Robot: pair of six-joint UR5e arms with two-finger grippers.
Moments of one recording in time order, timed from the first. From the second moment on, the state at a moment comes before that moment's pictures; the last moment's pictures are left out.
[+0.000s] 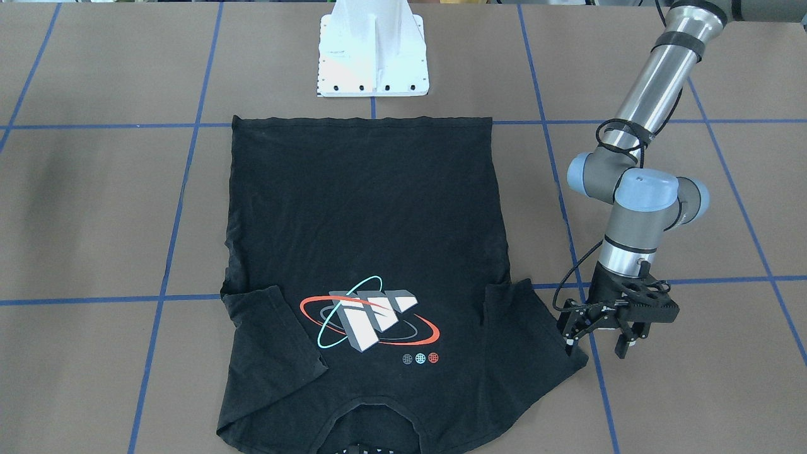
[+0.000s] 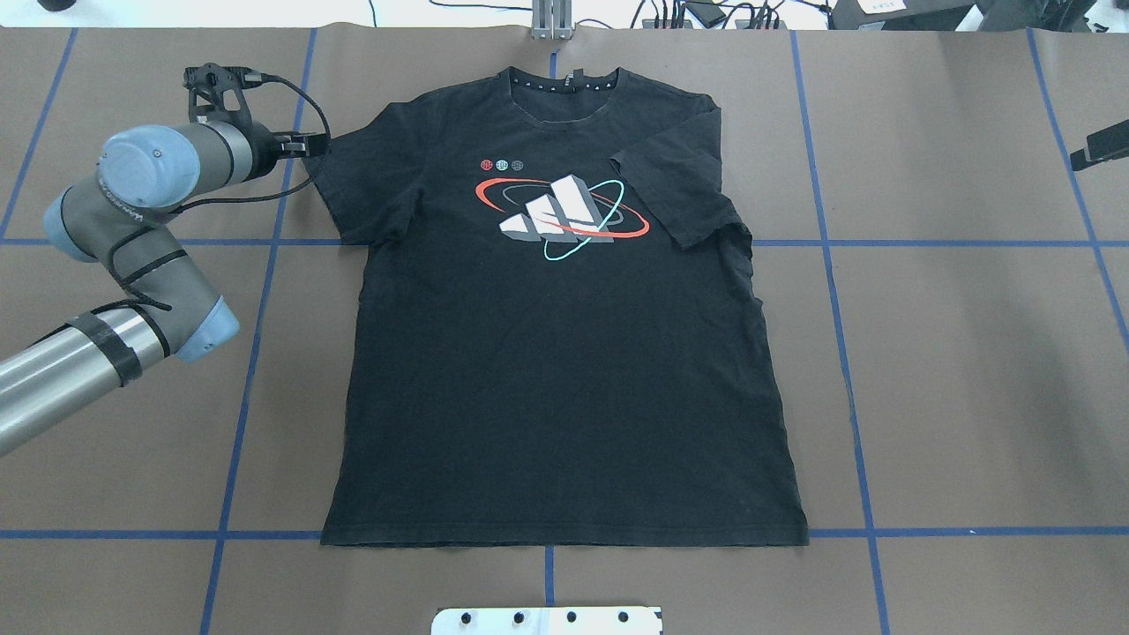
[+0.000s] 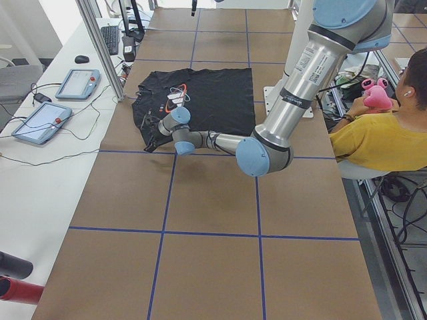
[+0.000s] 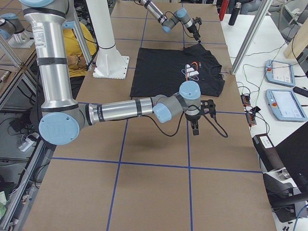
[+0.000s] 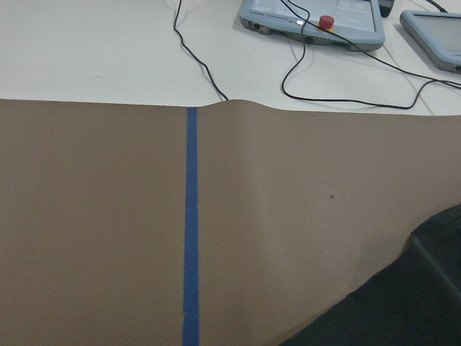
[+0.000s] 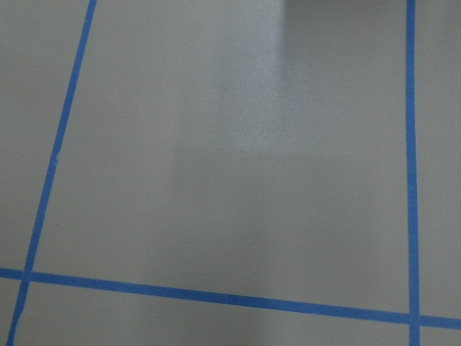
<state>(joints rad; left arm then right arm) -0.83 -2.12 -1.06 -2.63 -1.54 -1.02 1.36 -1.47 1.63 -1.18 2.29 0.44</state>
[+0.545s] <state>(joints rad) -0.81 -2.15 -1.02 -2.63 -1.53 -1.02 1.37 -1.48 1.64 -1.17 2.29 0.44</state>
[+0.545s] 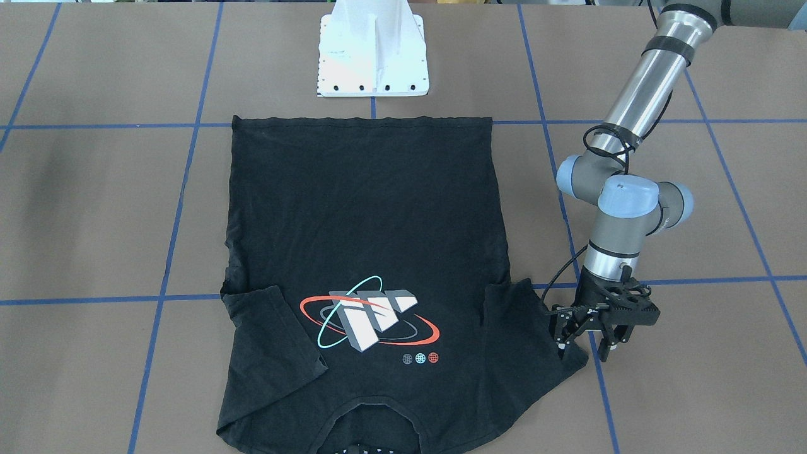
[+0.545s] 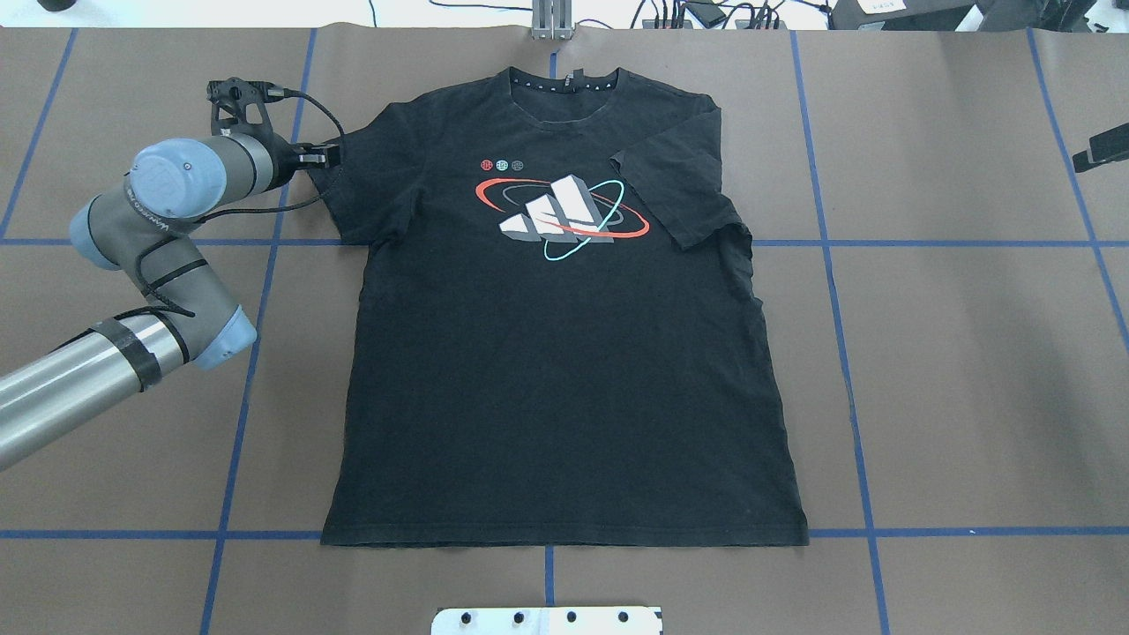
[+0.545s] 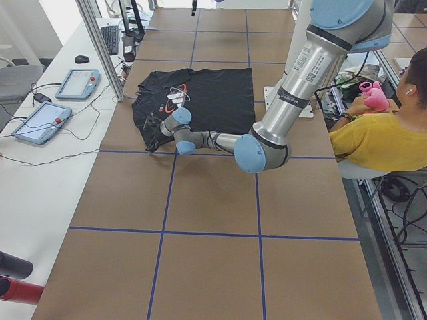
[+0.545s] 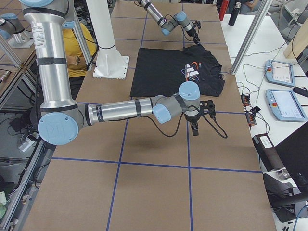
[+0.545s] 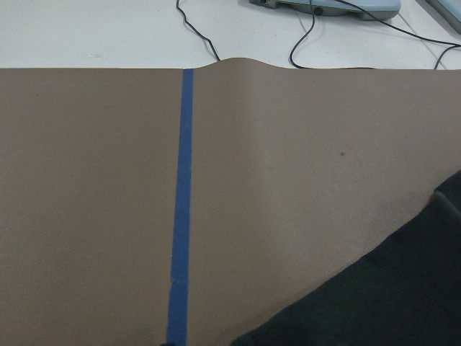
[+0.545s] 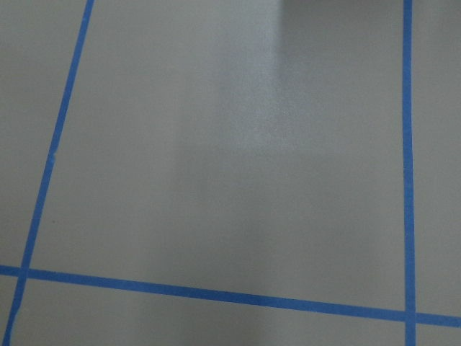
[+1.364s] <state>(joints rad) -0.81 -2.15 -1.00 -2.63 -1.53 -1.02 1.37 -1.48 1.64 -1.17 2.28 0.44</state>
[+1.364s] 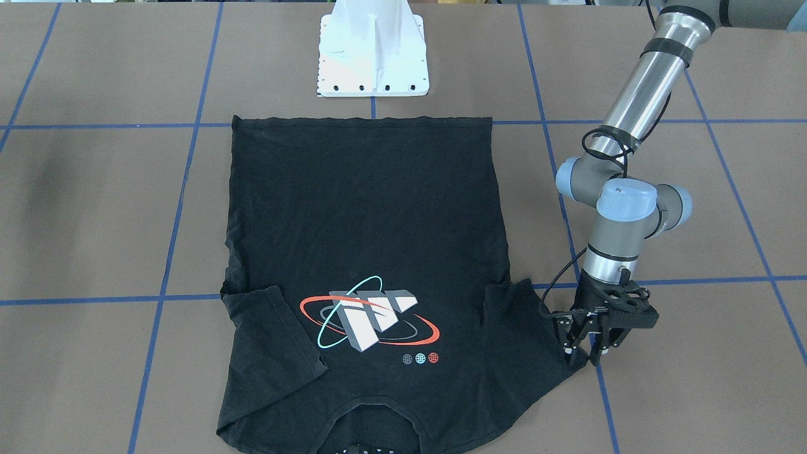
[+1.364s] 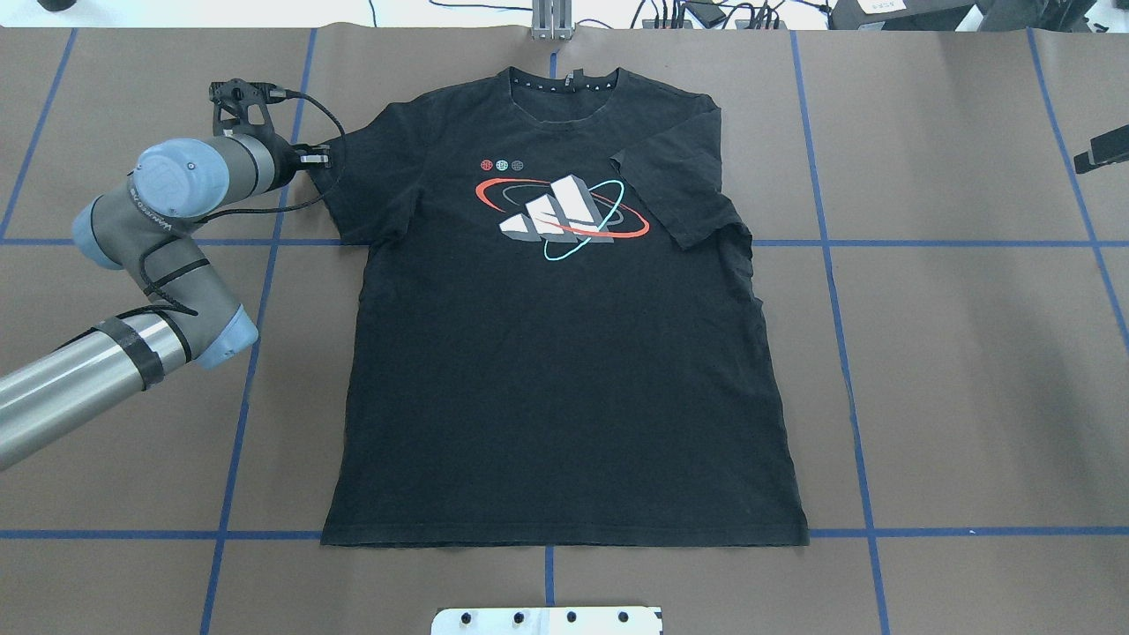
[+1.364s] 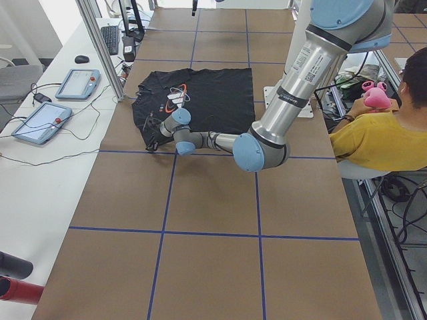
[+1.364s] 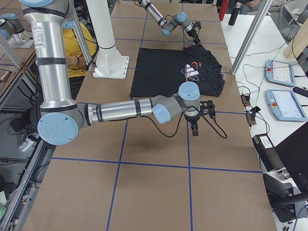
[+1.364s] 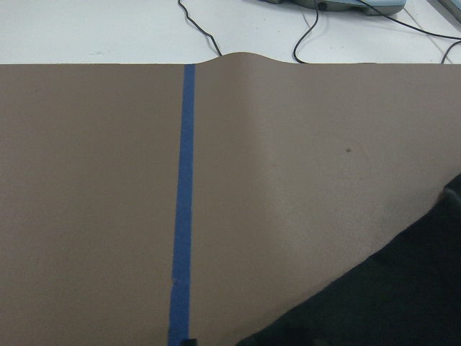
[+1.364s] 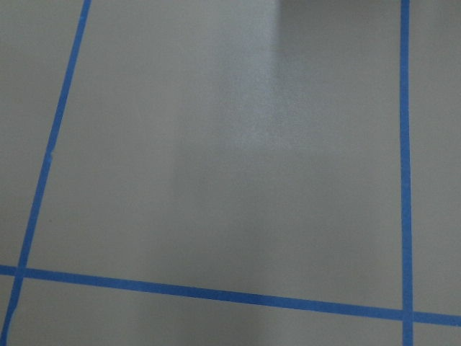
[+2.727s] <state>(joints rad) -0.80 -2.21 -1.24 -2.44 -1.54 -1.10 1.37 -1.48 1.64 -1.17 2.28 0.44</state>
